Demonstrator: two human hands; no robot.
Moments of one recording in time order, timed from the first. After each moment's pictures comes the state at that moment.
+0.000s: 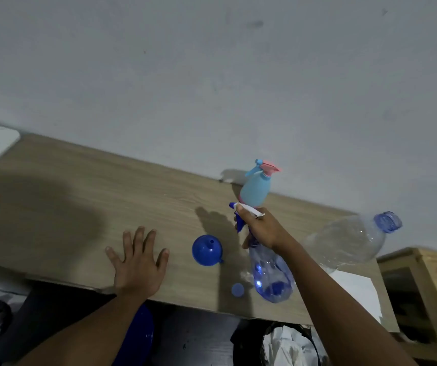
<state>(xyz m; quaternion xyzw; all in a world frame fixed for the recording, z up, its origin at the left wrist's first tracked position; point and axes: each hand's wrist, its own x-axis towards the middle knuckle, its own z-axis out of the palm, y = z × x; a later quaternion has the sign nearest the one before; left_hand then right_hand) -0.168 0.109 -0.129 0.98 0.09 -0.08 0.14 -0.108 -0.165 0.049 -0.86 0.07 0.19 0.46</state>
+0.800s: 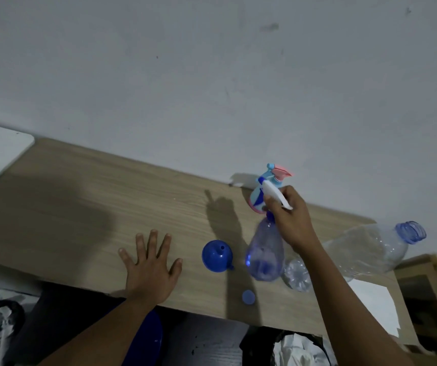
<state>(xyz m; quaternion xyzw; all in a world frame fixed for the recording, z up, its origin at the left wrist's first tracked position) -0.165 0.112 -0.129 0.99 0.05 -0.10 0.09 -0.103 -0.167 0.075 -0.86 0.07 -0.05 0.51</state>
